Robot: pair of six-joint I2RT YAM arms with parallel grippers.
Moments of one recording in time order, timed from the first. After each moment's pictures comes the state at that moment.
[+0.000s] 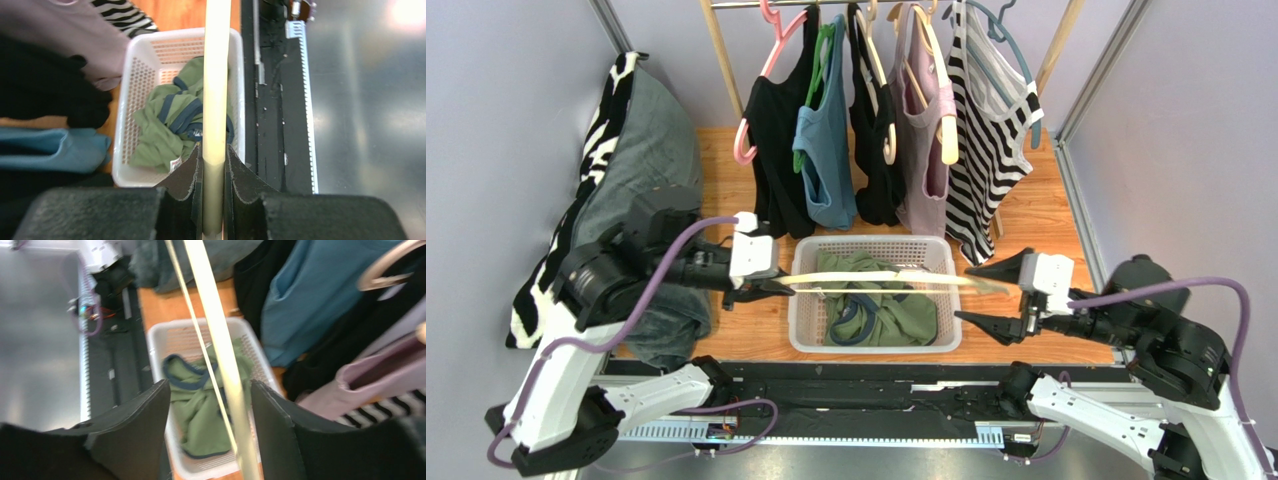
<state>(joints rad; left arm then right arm) -0.74 1.01 1.66 -1.26 0.70 0.57 0.89 0.61 1.33 -0.90 -0.36 -0.31</state>
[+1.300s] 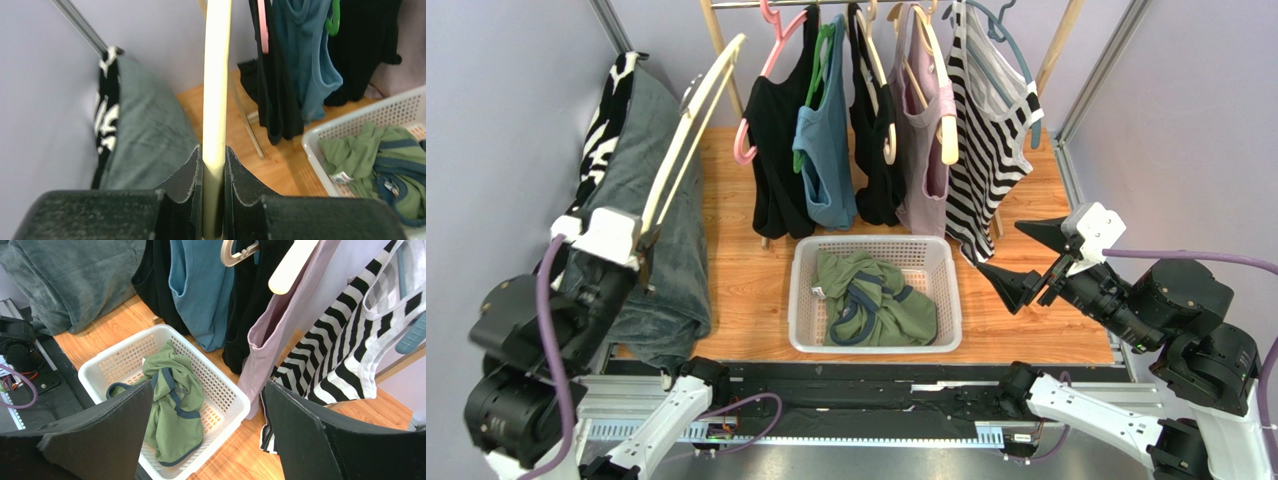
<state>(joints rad) -0.30 0.65 1.67 -1.04 -0.08 0.31 0.89 0.65 1.47 -0.90 0.11 -0.14</state>
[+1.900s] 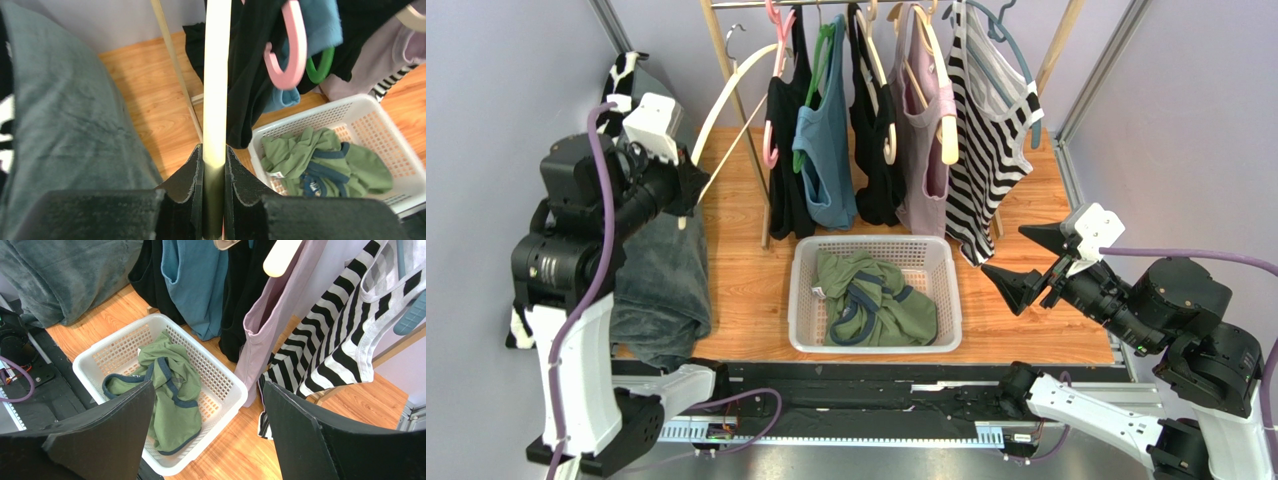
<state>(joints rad) -0.19 1.10 1.97 -1.19 0.12 0.07 0.89 0.65 1.49 -0.96 0.14 -0.13</state>
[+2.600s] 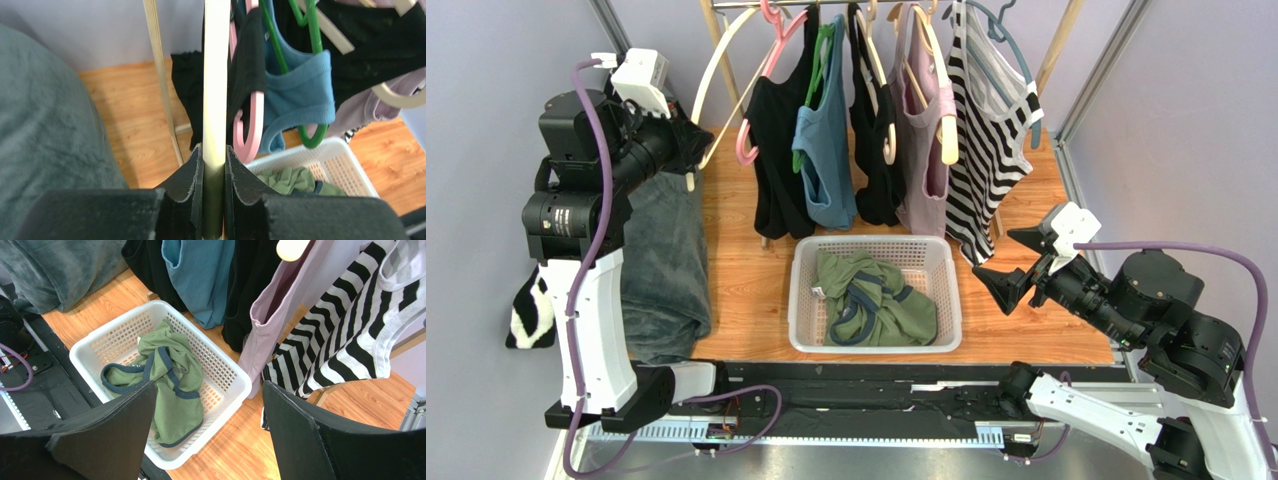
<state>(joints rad) -0.06 1.26 2.09 -1.08 0.28 -0.06 0.89 0.66 1.44 -0.96 0.14 -0.13</state>
